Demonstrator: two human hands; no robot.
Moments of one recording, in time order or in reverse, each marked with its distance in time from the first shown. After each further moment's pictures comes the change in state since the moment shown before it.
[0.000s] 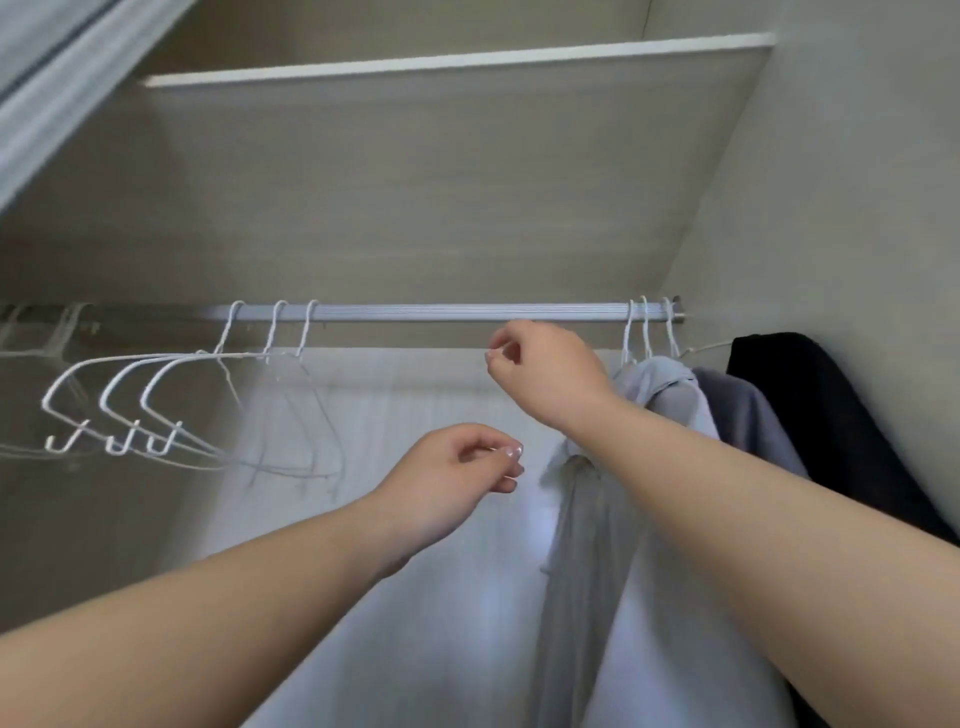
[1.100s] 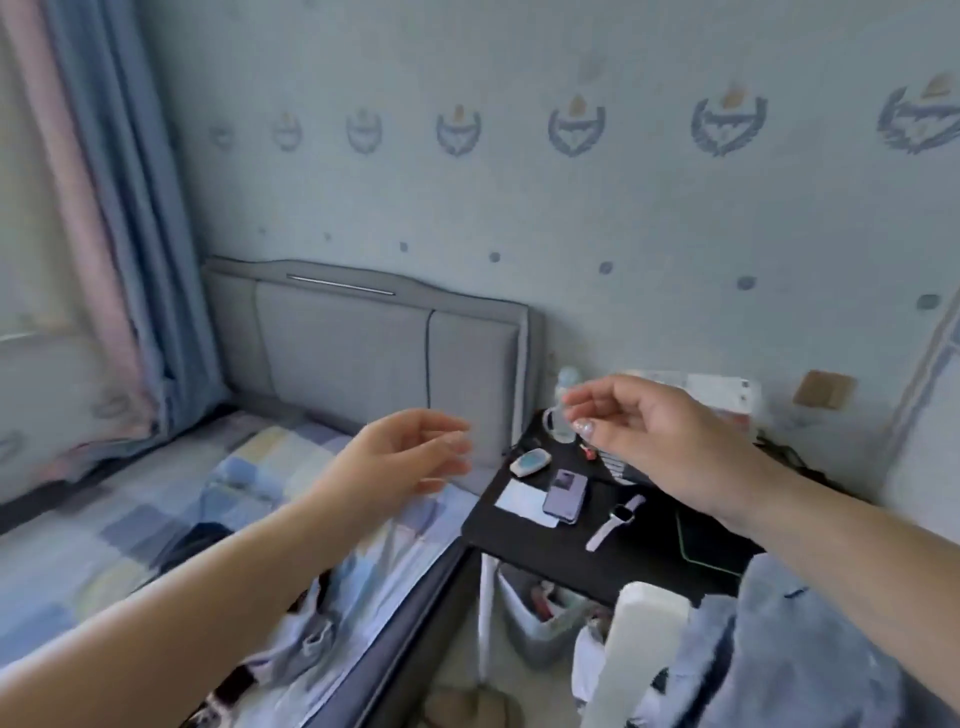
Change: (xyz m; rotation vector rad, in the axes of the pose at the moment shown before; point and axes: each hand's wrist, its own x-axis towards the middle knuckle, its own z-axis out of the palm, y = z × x) left_hand -0.792 0.425 -0.079 0.729 1.460 -1.001; right_hand -0.476 -0.520 -0.331 2.050 -1.338 -0.758
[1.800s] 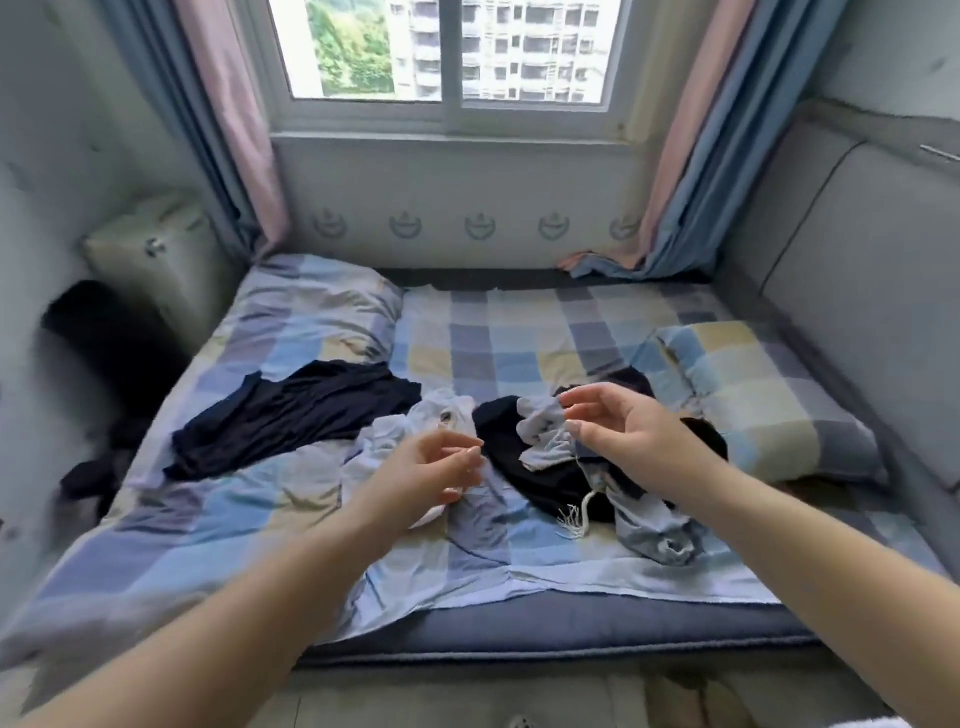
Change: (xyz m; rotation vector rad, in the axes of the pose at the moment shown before) left_hand -0.267 -0.185 -0.290 -0.146 0.979 -0.504; right_hand 0.090 -0.107 0.484 0.235 -1.051 -0.261
